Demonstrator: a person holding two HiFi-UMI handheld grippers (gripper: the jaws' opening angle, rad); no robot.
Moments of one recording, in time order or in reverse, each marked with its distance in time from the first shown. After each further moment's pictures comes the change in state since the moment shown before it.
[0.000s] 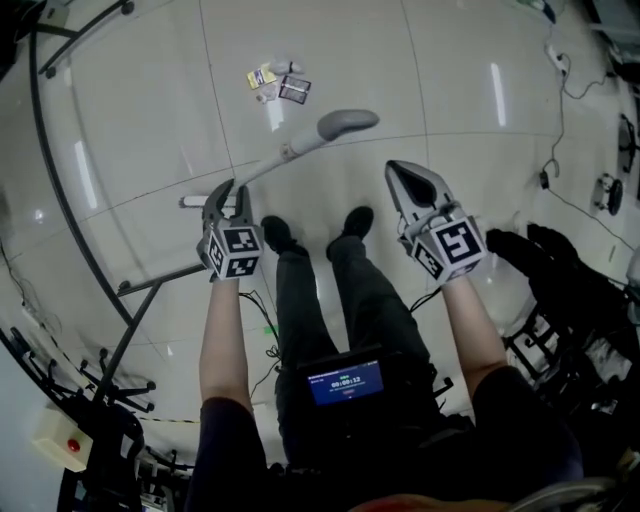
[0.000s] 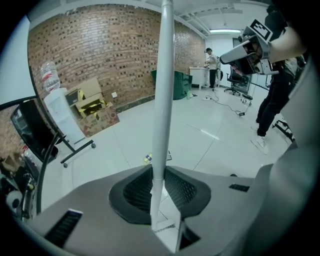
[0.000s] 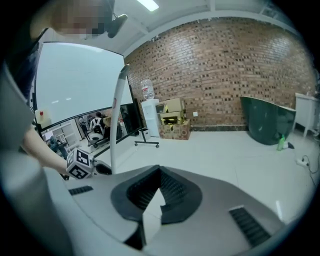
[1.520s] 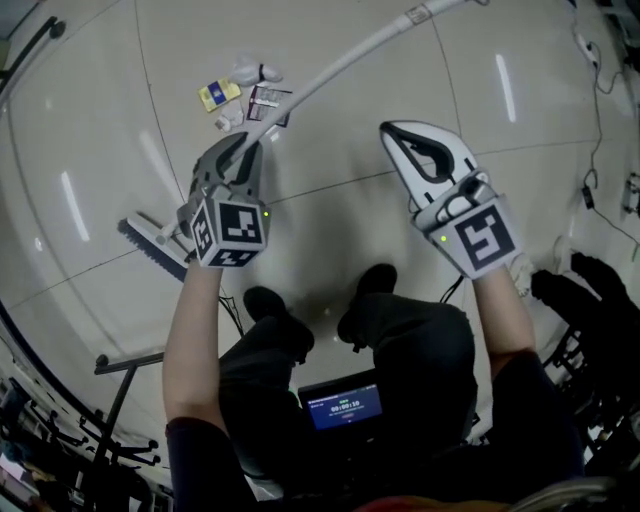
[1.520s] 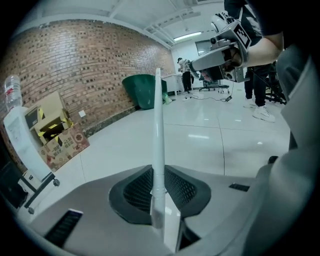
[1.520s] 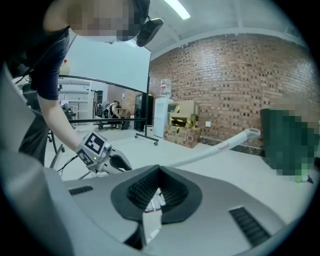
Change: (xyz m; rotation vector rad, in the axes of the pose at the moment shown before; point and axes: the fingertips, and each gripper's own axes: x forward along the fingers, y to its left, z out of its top) left arm 0.318 -0.046 0.028 0.286 -0.231 -0.138; right arm 0.215 -0.140 -0.143 -0.329 -0.120 0.056
